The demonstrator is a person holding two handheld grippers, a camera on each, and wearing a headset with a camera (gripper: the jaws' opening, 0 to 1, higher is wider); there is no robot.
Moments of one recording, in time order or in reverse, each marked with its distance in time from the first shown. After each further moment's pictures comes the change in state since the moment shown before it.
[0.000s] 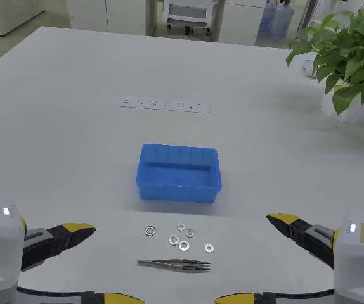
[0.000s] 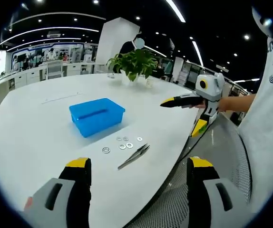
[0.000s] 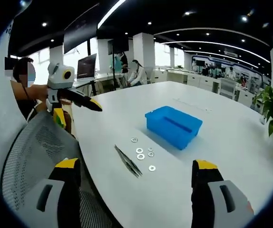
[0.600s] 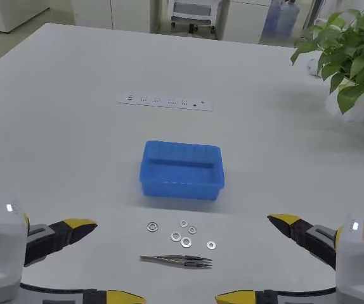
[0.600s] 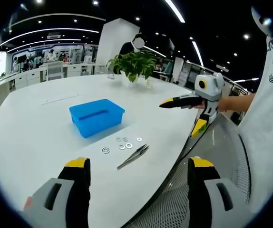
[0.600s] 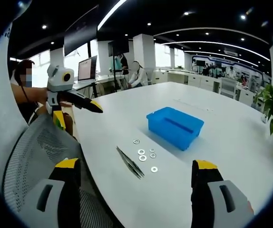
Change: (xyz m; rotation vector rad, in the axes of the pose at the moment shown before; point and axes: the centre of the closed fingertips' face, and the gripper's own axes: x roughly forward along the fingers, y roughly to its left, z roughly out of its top) left arm -0.001 -0.002 0.000 0.002 0.001 0.007; right arm 0.002 0.003 0.001 -0.006 0.000 0.017
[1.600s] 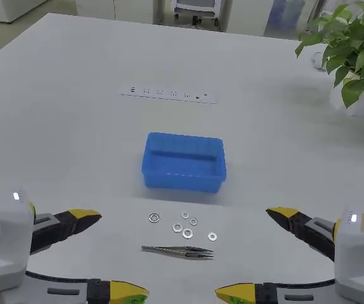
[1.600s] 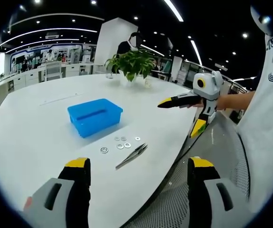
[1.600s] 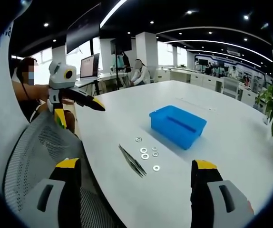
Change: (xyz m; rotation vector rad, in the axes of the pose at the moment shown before) left arm 0.000 -0.003 -0.002 0.009 0.008 -0.010; right arm 0.000 0.004 -0.003 -0.013 0.022 0.019
